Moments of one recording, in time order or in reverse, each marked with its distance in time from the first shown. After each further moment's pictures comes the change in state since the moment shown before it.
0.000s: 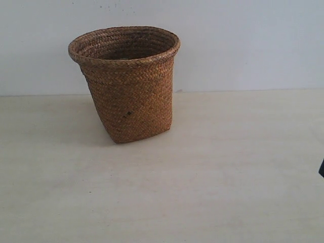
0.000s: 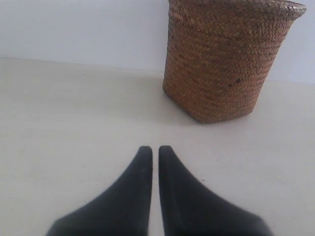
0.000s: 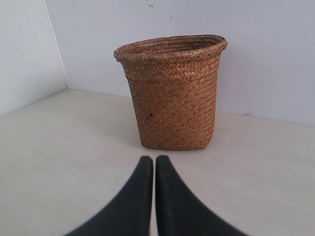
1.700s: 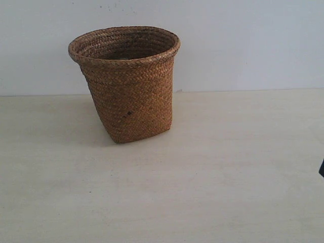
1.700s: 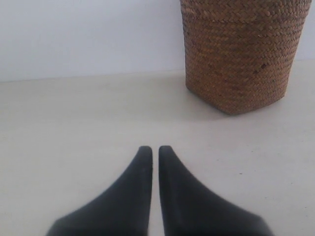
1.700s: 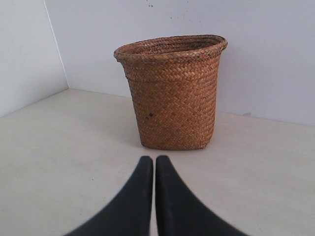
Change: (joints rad) left arm 0.026 0.000 0.000 0.137 0.000 0.047; right arm 0.000 0.000 0.000 0.000 0.000 0.000
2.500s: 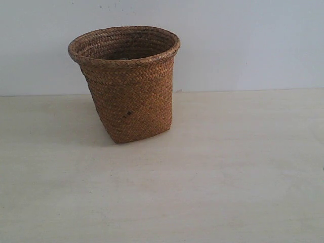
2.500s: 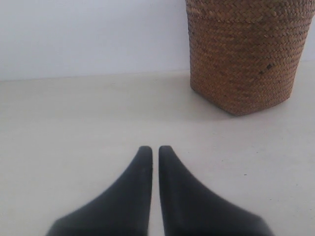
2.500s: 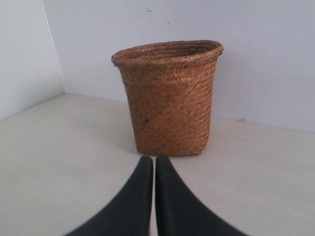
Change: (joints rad) left arm 0.015 0.000 0.000 0.000 0.000 0.000; right arm -0.021 -0.027 0.000 0.000 0.000 -0.007
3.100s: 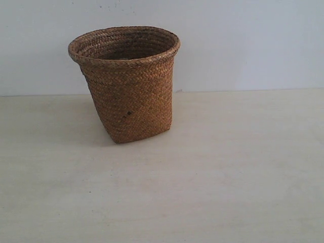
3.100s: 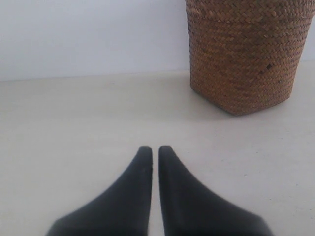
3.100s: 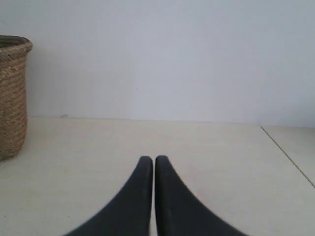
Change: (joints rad) left arm 0.000 0.000 0.000 0.000 0.000 0.000; right arm -0.653 -0.208 0.000 -0.015 0.238 -0.149
